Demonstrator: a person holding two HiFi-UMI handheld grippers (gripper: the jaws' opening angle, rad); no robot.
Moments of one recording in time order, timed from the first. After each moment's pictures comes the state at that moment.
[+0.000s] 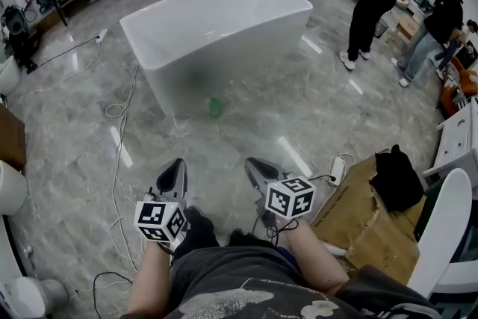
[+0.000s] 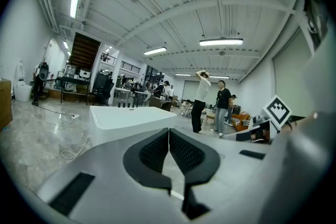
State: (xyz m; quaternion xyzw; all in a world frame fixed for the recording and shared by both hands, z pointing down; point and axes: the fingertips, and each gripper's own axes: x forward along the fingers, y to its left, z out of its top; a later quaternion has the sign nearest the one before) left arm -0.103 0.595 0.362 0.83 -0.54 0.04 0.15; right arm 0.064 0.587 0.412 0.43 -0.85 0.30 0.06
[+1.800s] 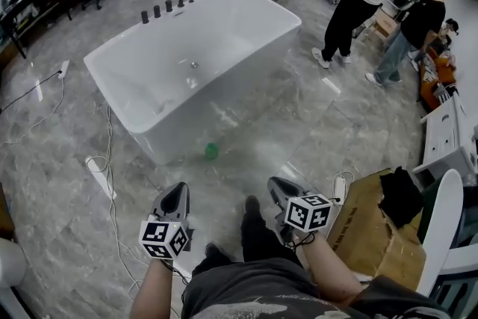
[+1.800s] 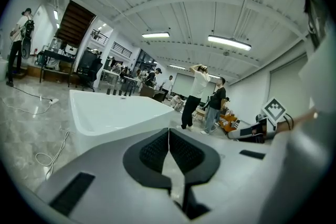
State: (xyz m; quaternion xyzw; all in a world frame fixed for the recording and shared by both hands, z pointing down) left arm -0.201 0.300 0.428 0.87 -0.44 0.05 0.22; right arm 0.037 0.335 0.458 0.56 -0.74 0.35 0.11
